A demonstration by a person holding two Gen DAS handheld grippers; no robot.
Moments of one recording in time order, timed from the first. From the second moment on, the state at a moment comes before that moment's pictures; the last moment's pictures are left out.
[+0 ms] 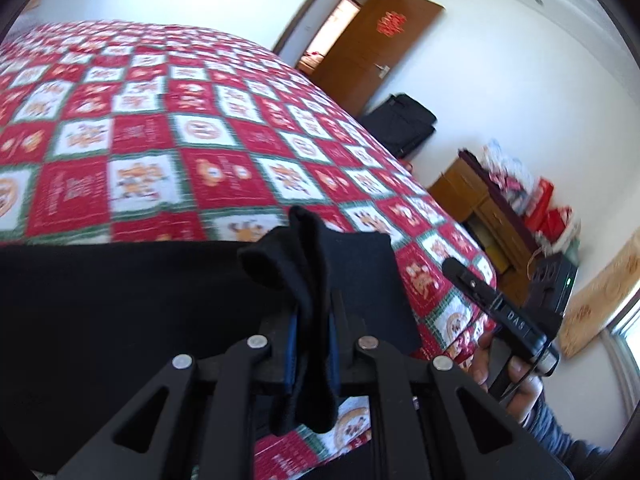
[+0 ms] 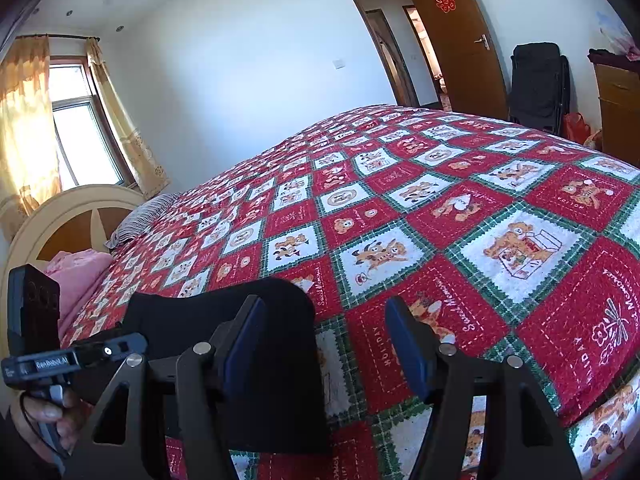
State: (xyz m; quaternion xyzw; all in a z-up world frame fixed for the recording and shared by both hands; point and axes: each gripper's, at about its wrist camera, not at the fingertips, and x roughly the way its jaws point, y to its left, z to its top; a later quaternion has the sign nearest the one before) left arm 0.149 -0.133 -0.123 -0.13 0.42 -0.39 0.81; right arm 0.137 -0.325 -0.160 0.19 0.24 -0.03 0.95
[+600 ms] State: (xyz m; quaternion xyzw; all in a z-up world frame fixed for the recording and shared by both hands) left arm 0.165 -0.050 -0.155 -0.18 0.44 -0.31 0.82; right arm 0.140 -0.315 -0.161 0.17 0.25 -0.03 0.95
